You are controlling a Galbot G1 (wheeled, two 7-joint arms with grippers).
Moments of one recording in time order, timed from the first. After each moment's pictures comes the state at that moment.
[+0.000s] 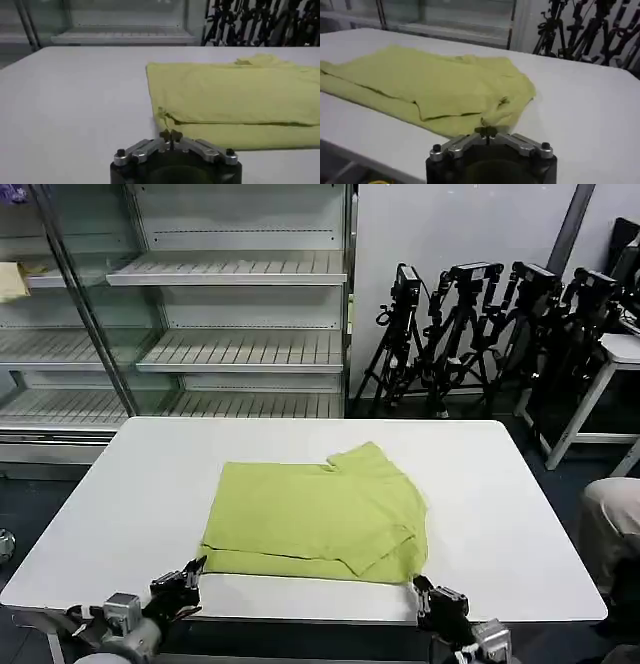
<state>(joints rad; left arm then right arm) 1.59 -1.24 -0.69 -2.16 -0.35 0.57 0.09 -1.70 1.09 0.44 2.33 0.27 -0.49 0.06</state>
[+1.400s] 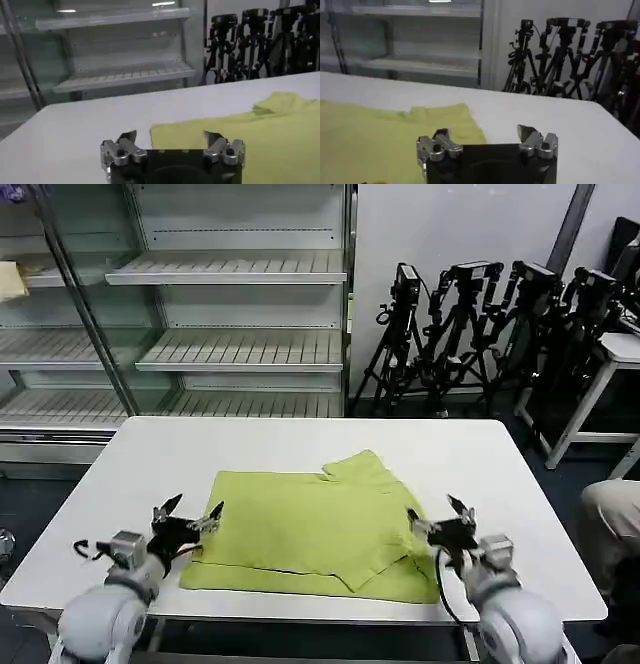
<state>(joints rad) 1.19 -1.17 -0.59 -1.96 -0.32 0.57 0.10 -1.14 1.13 0.37 2.02 0.46 -0.55 0.15</state>
